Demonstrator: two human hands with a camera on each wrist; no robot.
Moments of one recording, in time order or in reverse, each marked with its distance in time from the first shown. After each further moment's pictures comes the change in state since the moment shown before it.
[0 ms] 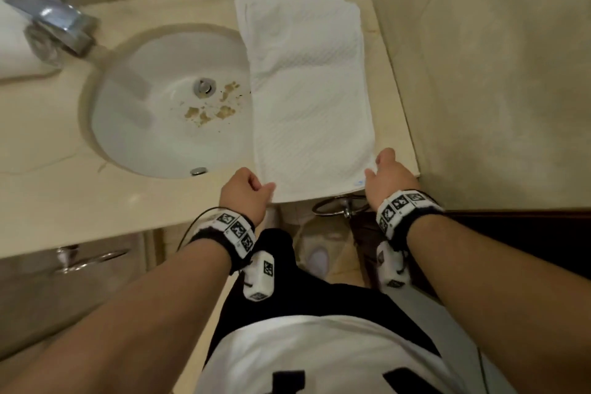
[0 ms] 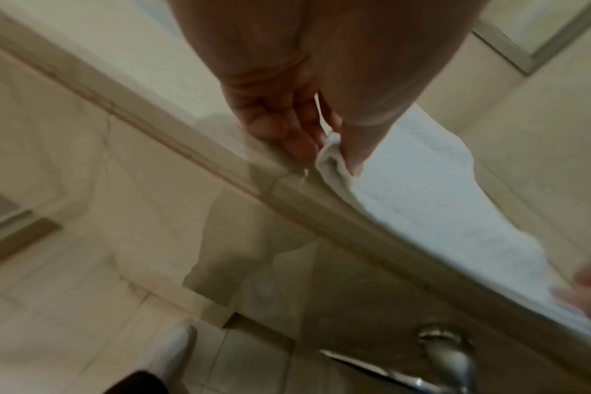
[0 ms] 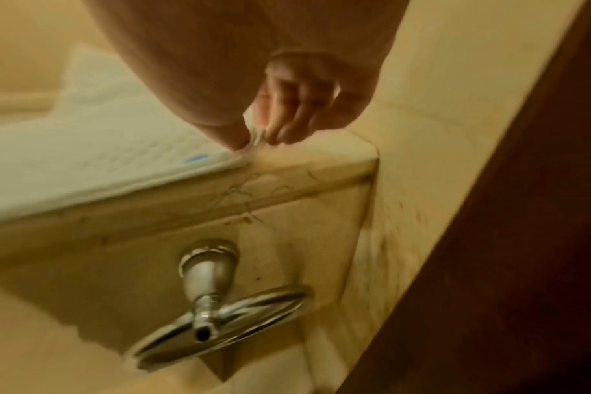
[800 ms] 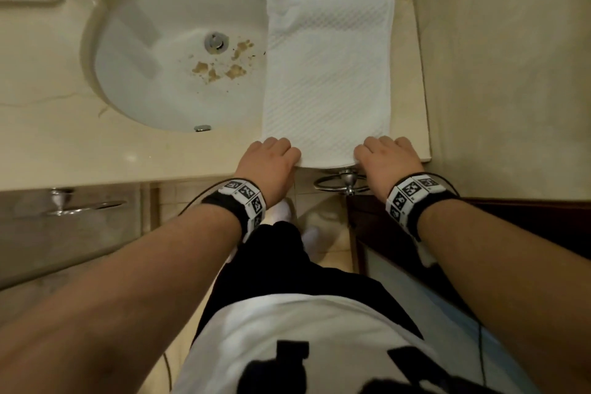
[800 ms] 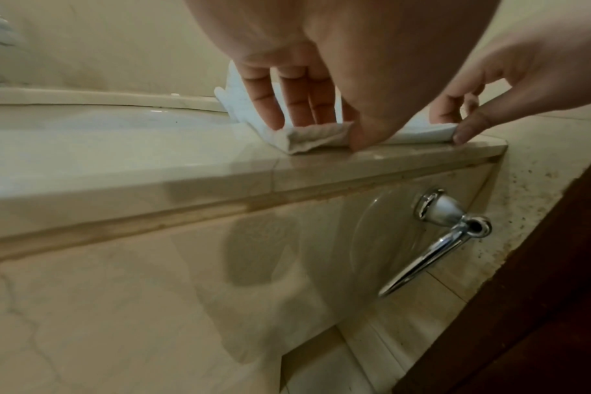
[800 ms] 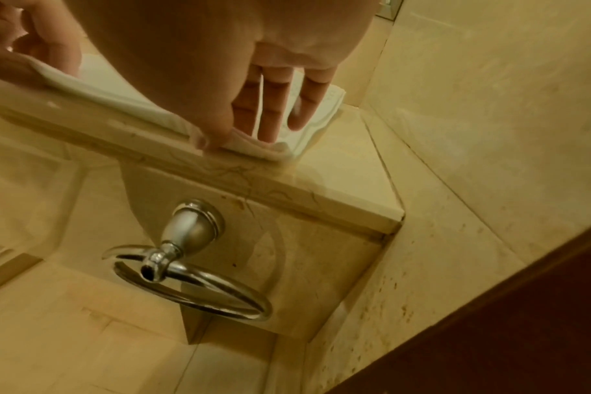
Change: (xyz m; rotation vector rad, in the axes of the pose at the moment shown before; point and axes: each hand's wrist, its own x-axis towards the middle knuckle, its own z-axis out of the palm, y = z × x) left_hand -0.008 -0.010 0.024 0.623 -0.024 0.810; right_hand -0.008 -0.003 0.002 -0.587 -0.006 -0.684
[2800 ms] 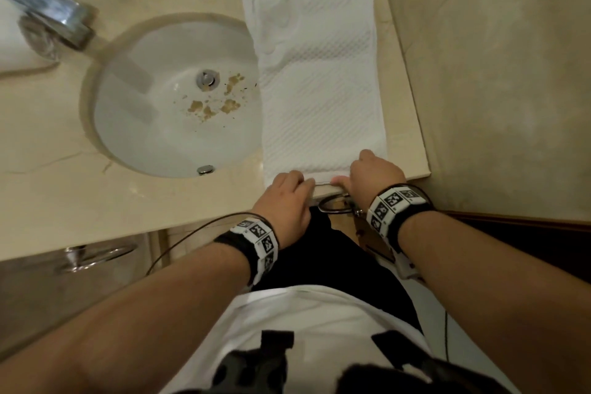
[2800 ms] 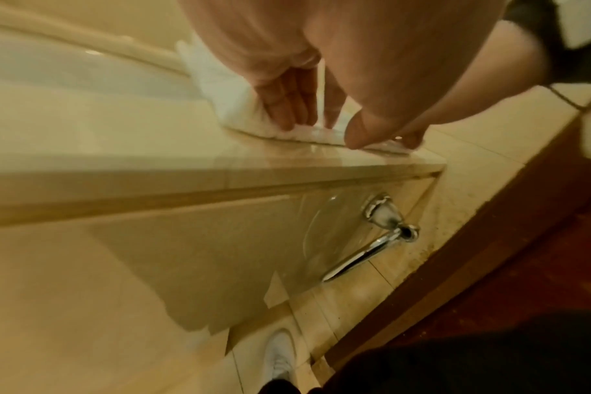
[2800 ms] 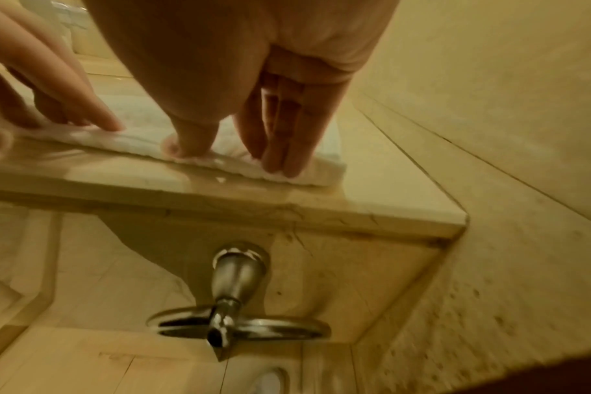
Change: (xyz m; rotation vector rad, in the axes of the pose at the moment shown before) left_hand 0.005 0.008 -0.011 -0.257 -0.122 0.057; right_hand 0.035 -0.023 -0.035 0.294 -0.235 0.303
